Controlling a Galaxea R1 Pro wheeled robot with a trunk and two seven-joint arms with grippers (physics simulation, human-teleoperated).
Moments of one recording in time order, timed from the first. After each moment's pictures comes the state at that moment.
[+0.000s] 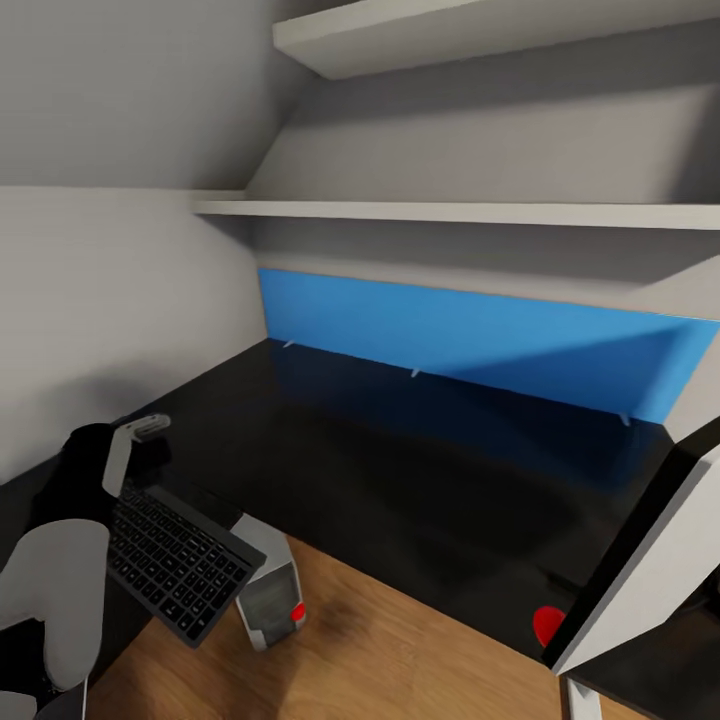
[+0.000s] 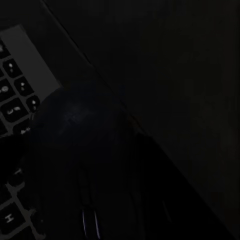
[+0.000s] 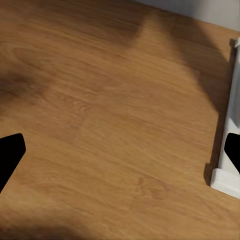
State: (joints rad) left arm -0.92 0.17 0.40 -0.89 0.08 0.94 0.14; right arm -0.22 0.01 0.06 0.02 -0.04 -0.85 -0.09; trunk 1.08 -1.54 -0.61
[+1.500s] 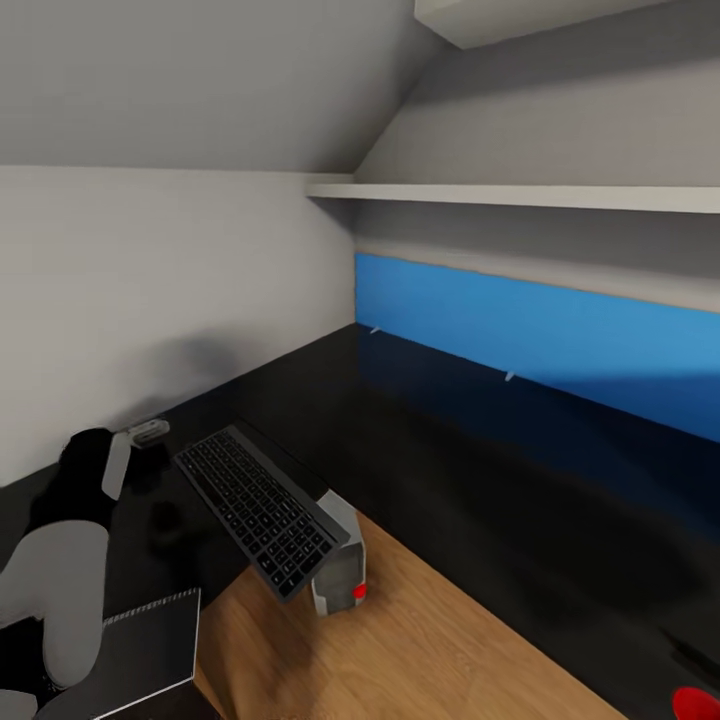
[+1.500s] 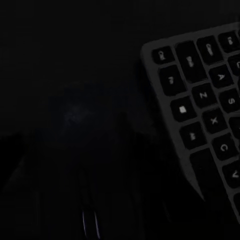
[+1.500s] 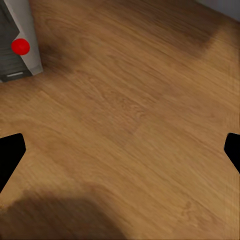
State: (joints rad) left arm -0.92 0.17 0.43 -0.86 0.08 0.94 0.14; right arm -0.22 0.02 0.06 0.02 -0.04 -0.85 -0.09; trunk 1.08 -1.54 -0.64
